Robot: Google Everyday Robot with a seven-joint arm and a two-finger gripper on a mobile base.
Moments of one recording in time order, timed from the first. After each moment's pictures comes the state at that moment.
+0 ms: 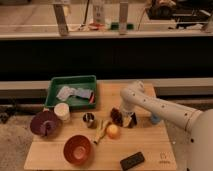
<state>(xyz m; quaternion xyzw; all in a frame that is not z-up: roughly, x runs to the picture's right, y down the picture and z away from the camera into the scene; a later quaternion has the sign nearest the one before) 0.122 0.167 0.883 -0.32 -0.08 -0.07 0.94</state>
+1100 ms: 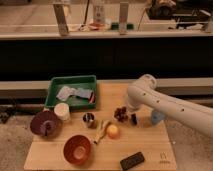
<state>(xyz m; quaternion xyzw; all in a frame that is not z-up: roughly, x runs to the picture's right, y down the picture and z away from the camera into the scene) 0.141 0.100 0.793 -0.22 -0.04 -0.05 0.97</state>
